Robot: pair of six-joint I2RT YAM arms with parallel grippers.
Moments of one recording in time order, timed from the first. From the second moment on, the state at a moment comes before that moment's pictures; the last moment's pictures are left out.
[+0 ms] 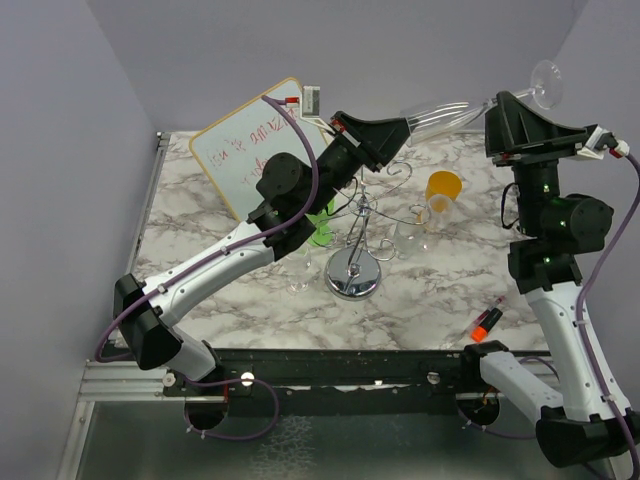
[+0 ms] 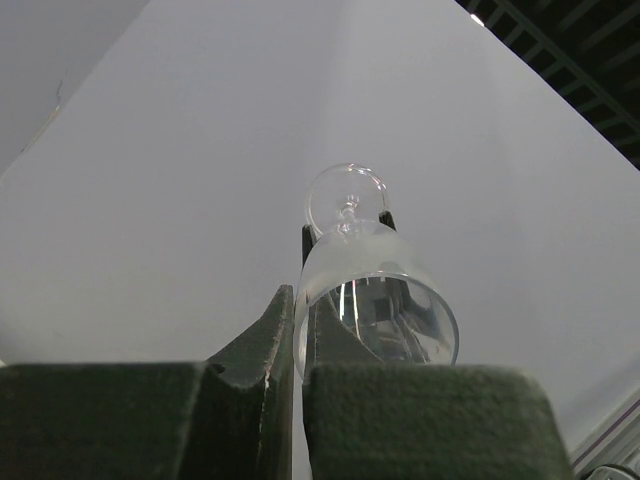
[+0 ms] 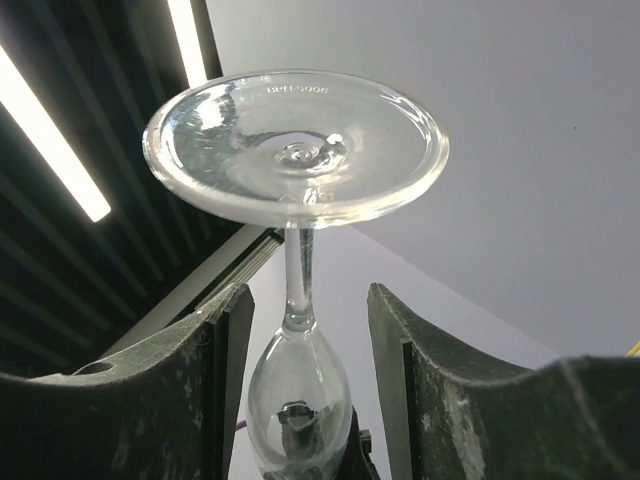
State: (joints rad) left arm -0.93 1.49 1.48 0.58 -0.03 -0.91; right arm 0.15 0.89 1.07 0.50 -0.05 1.41
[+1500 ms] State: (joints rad) left arm -0.93 1.00 1.31 -0.07 -0.07 -0.33; right arm 0.15 0.78 1.53 -0.40 -0.11 0.59
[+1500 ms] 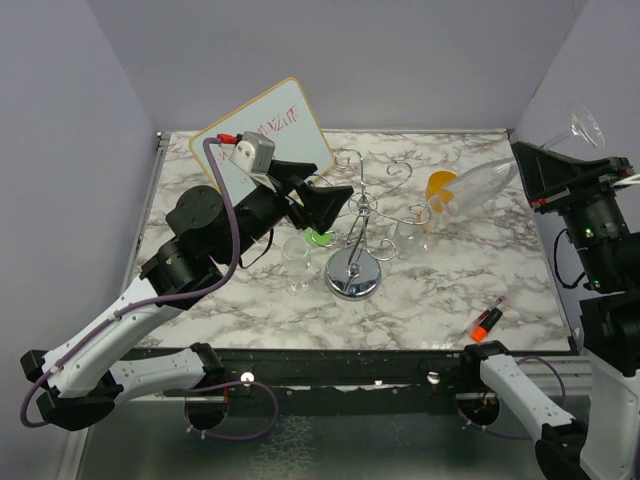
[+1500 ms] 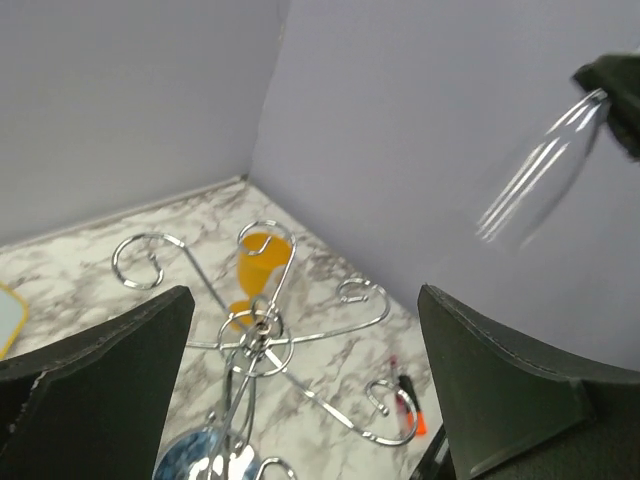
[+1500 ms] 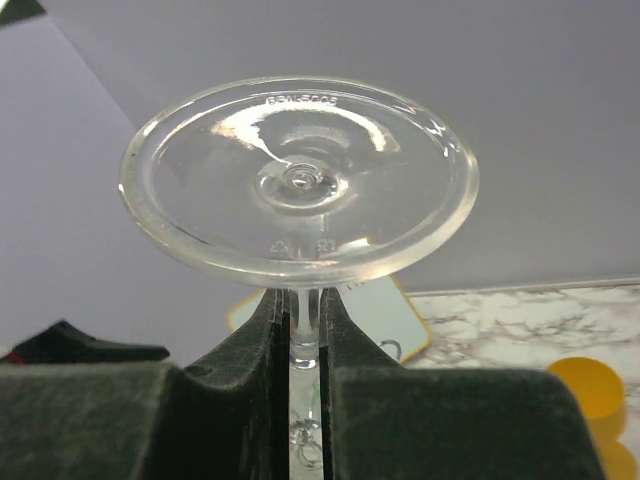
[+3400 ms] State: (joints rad) left arm -0.93 1.08 1.33 -0.28 -0.09 -0.39; right arm 0.15 0.60 0.75 -0.14 -0.86 0.18
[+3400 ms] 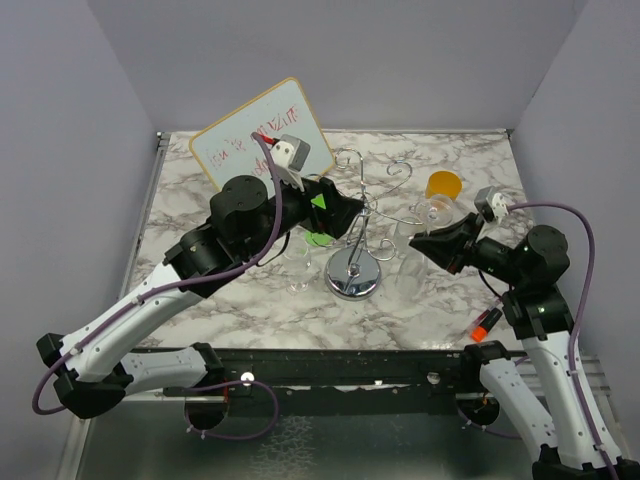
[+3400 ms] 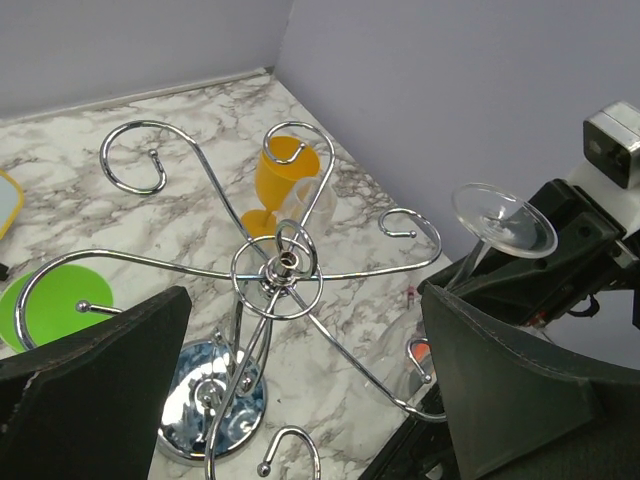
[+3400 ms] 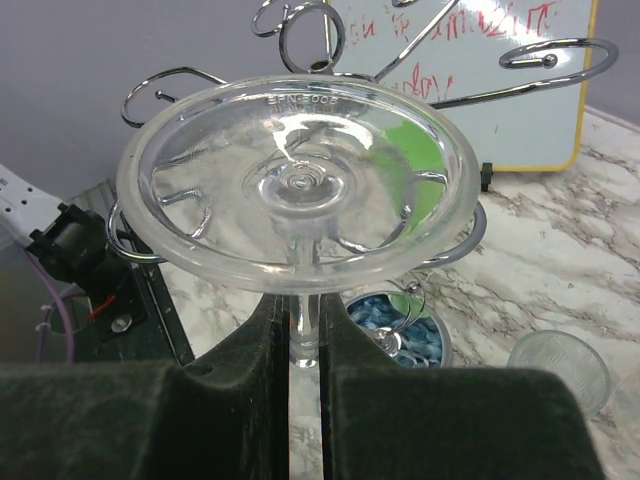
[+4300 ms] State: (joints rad) left arm -0.93 1.16 1.37 -0.32 -0.16 -0.43; right arm 0.19 0.73 0.82 -0.14 -0.86 0.26
